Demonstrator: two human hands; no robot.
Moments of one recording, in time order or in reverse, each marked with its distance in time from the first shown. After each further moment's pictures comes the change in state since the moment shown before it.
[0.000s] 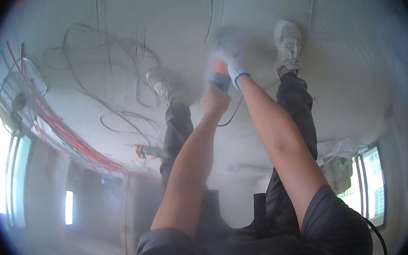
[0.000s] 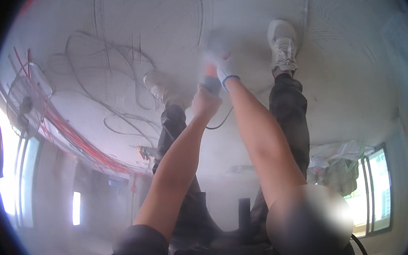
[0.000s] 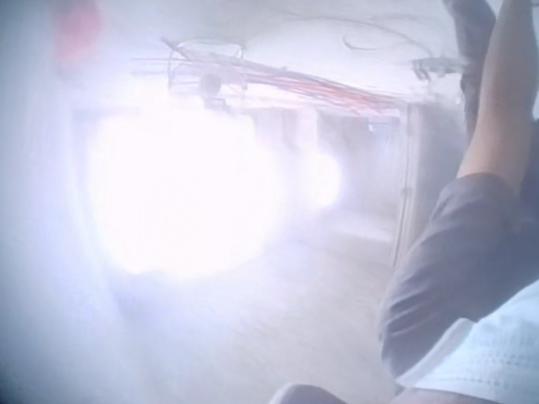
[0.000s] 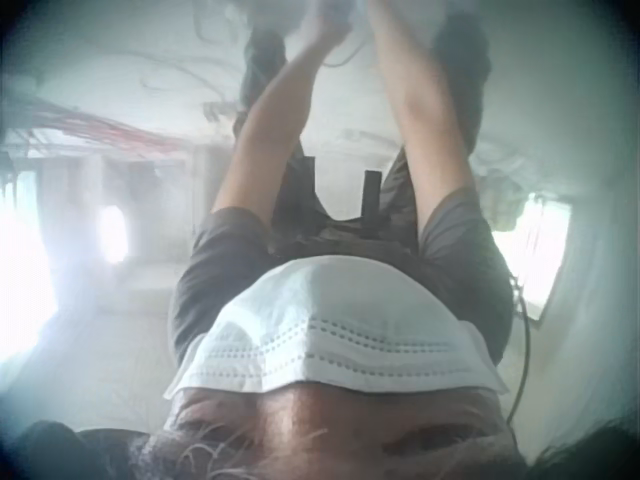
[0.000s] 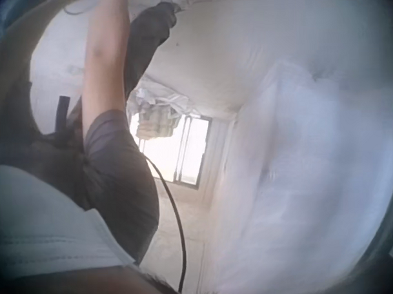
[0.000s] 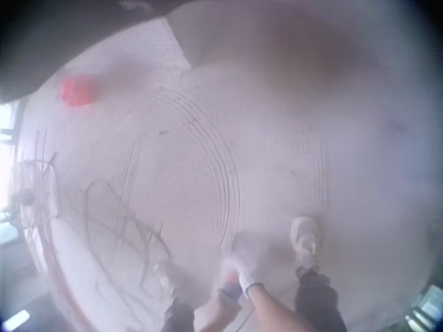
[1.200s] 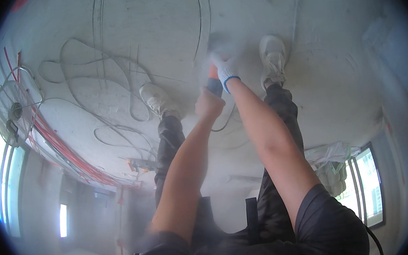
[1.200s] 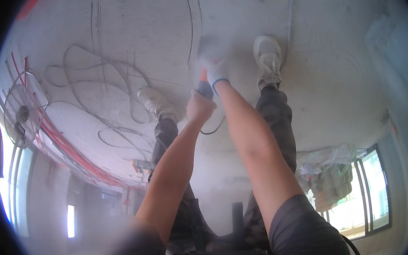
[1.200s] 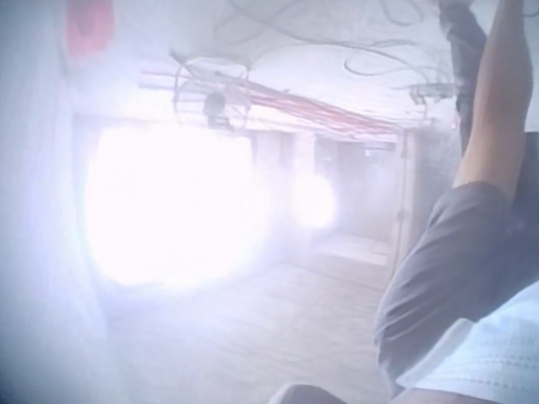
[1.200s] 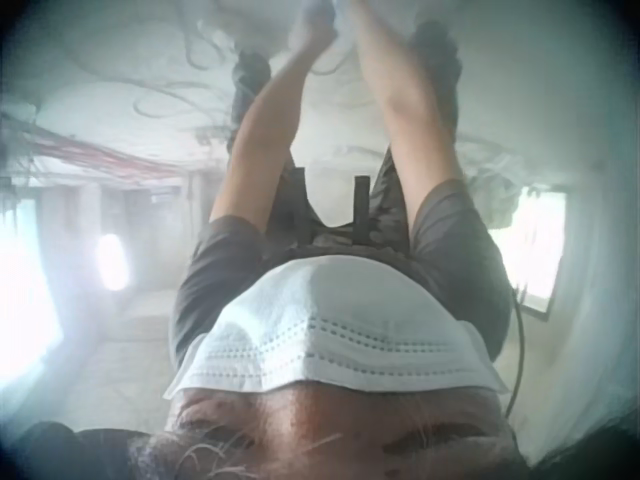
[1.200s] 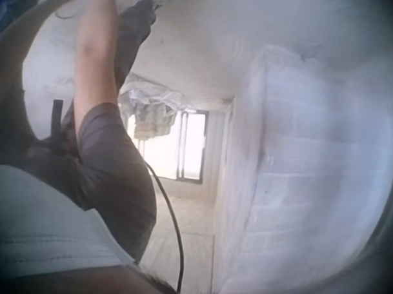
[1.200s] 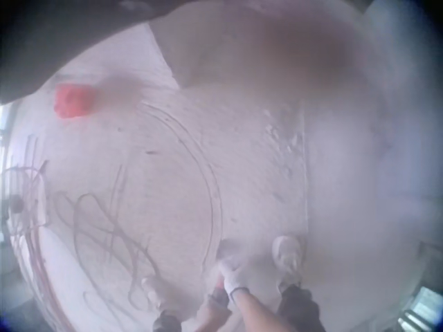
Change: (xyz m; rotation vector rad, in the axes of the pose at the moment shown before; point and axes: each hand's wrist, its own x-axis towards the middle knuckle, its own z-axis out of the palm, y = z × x) left_hand 0.007 0.035 -0.010 -0.049 0.027 -0.065; right_hand 0.005 -0.053 0.004 -0.219 0.094 -0.064
